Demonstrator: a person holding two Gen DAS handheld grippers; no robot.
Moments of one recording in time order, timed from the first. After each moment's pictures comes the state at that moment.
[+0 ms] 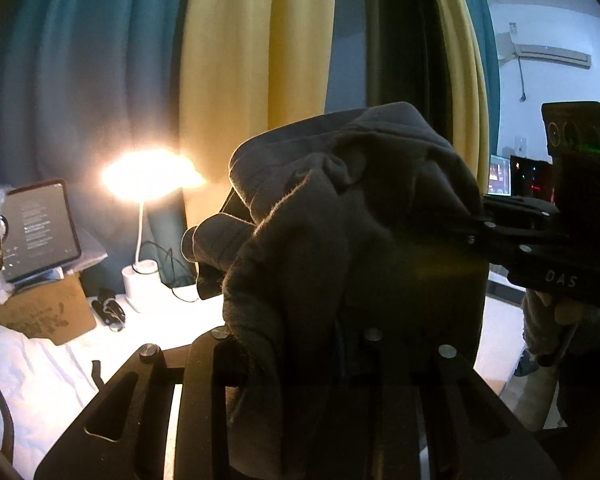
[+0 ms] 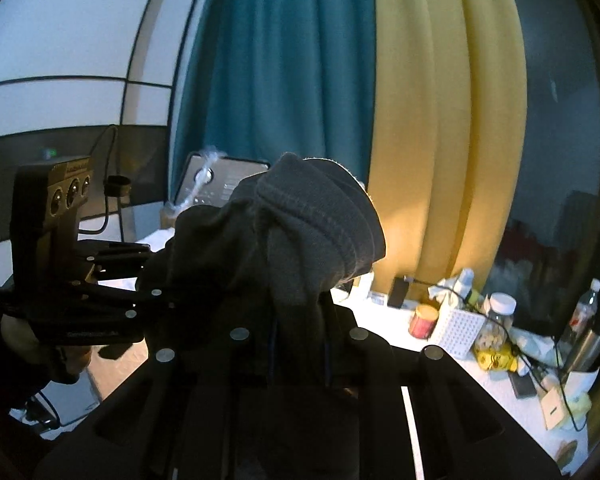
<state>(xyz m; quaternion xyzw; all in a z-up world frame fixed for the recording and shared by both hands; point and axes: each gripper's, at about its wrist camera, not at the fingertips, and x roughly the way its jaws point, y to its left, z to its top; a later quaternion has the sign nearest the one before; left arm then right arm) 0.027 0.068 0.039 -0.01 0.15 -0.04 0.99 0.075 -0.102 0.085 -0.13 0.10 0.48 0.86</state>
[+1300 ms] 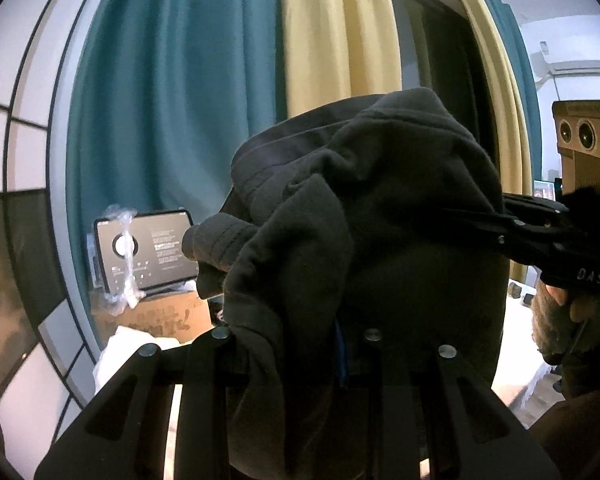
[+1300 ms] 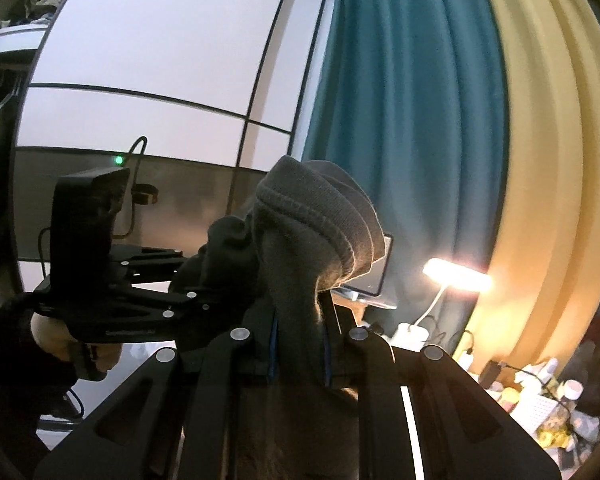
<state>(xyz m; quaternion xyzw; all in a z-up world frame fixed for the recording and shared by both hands) -0.113 0.153 0.064 -0.01 0.09 0.07 0.99 -0.041 -0.003 0.123 -0.13 0.03 0.61 0.78</state>
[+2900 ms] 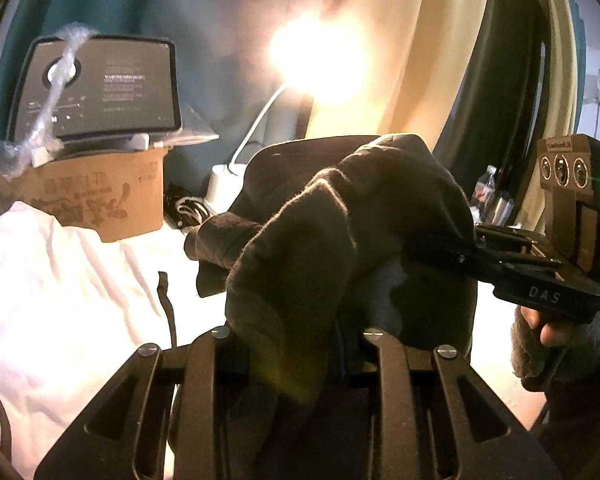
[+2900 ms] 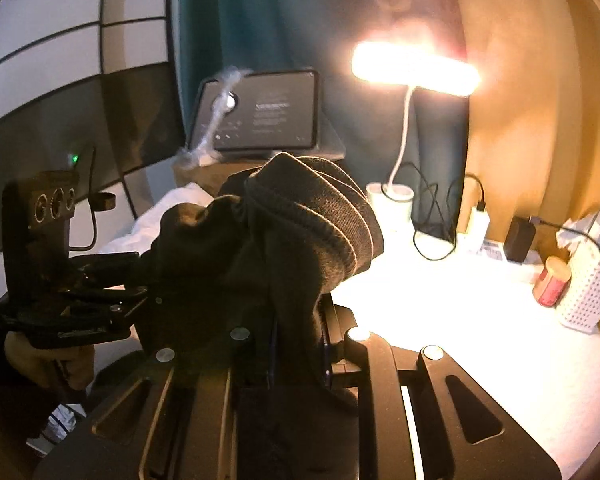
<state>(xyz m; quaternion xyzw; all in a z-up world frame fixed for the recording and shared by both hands) 0.044 0.217 -0.058 -0.13 0.24 0.04 0.96 0.145 0.082 -0.030 -0.11 0.26 0.54 0.79</state>
